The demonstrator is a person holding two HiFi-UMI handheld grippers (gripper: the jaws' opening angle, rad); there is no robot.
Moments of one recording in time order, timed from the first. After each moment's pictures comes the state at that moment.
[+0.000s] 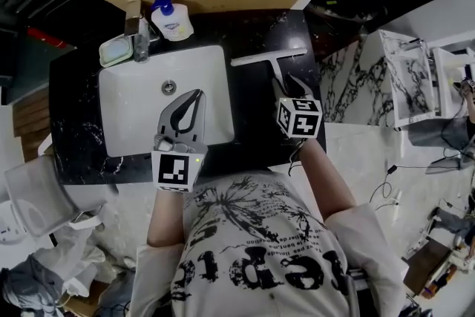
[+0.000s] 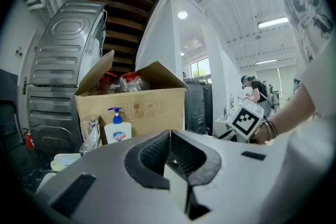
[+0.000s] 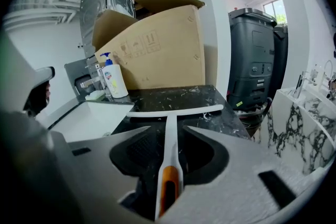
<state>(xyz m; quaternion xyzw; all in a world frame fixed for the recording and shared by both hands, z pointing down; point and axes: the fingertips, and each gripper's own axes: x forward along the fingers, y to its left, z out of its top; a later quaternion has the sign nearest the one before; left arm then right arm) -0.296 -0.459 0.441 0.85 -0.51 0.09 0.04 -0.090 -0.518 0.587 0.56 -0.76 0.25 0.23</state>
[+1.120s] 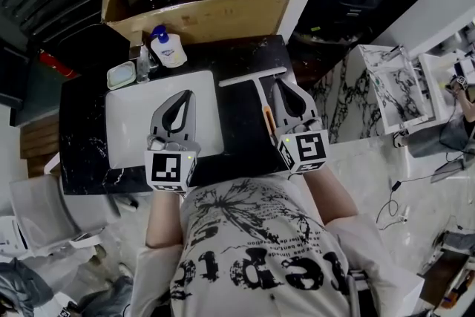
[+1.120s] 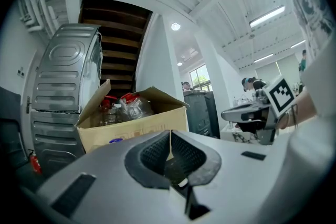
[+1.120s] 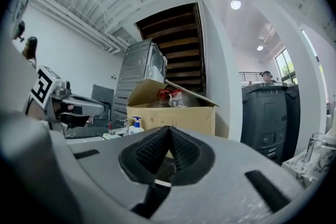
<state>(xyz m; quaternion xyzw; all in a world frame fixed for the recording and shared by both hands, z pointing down) -0.280 -0.455 0.362 0.84 -0.53 0.04 -0.06 -0.095 -0.472 0.373 0.53 -0.85 -0.04 0.04</state>
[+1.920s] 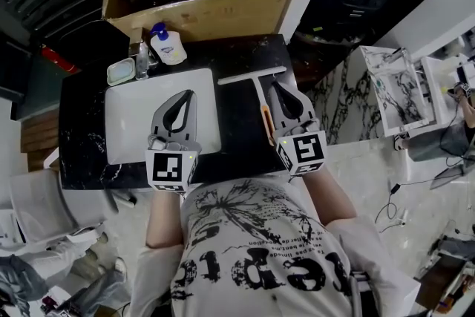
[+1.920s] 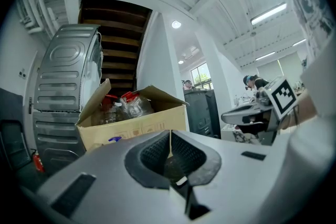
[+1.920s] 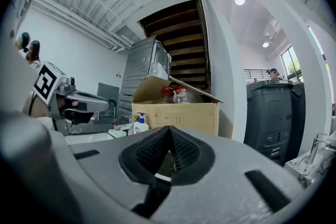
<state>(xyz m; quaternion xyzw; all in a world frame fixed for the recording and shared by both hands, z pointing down) -0.269 -0.450 0.364 0.84 -0.54 0.06 -0.05 -0.095 -0.467 0.383 0.51 -0.86 -0.03 0.05</state>
